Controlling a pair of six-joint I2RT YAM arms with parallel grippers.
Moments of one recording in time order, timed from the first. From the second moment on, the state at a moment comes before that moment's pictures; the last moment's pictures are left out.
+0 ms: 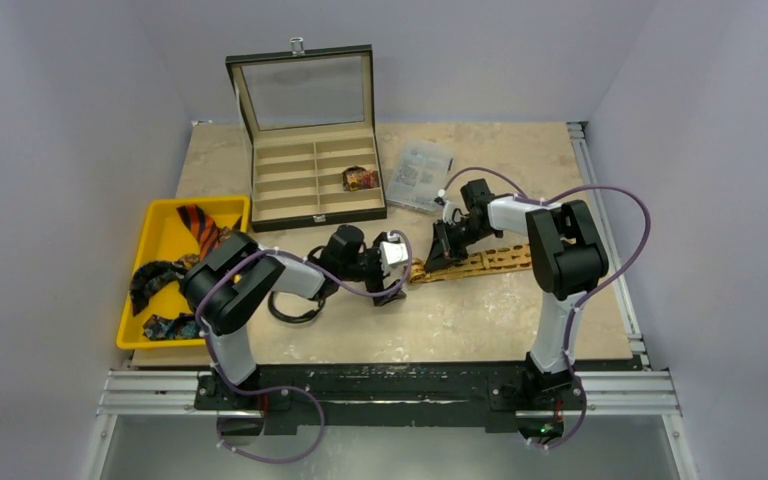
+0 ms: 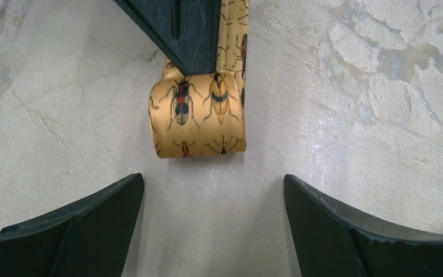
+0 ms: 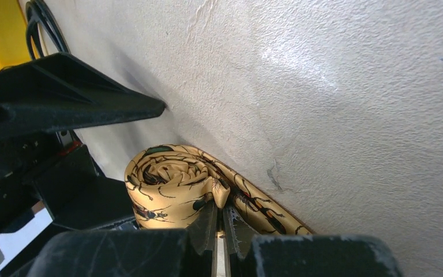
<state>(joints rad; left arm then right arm) -0.70 1.81 0.71 0.54 0.55 0.36 0.26 1.98 1.15 -0.53 -0.75 0.11</state>
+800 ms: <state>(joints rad) -0.72 2.08 0.65 1.21 0.55 0.05 0.27 1.98 1.14 -0.52 -0.75 0.10</state>
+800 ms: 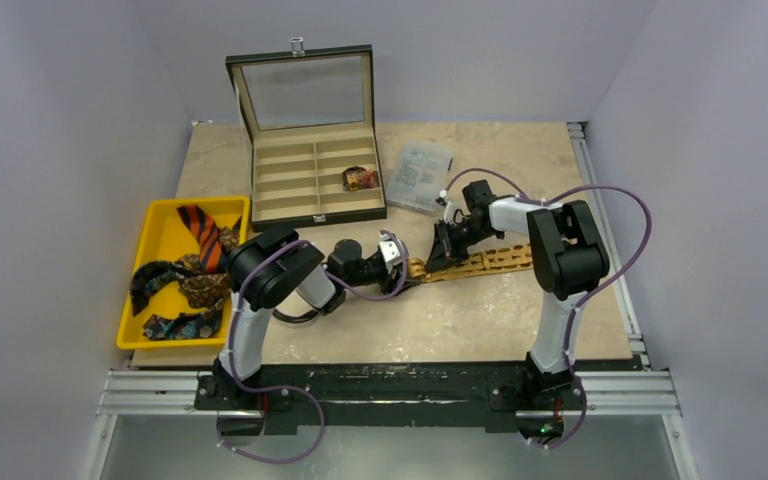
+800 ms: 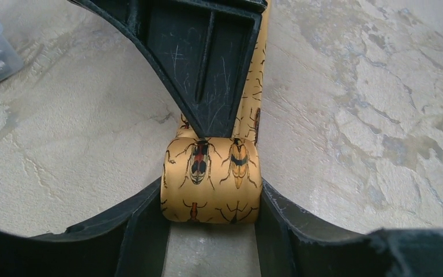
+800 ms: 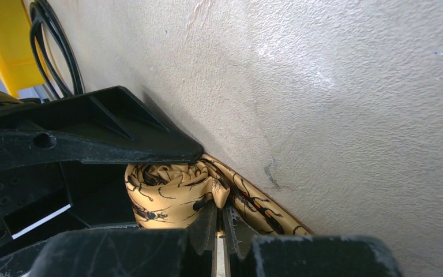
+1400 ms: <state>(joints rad) -0.74 2.21 0.72 1.39 0.55 -0.02 0.26 2.00 1.16 -0.54 -0.77 0.10</state>
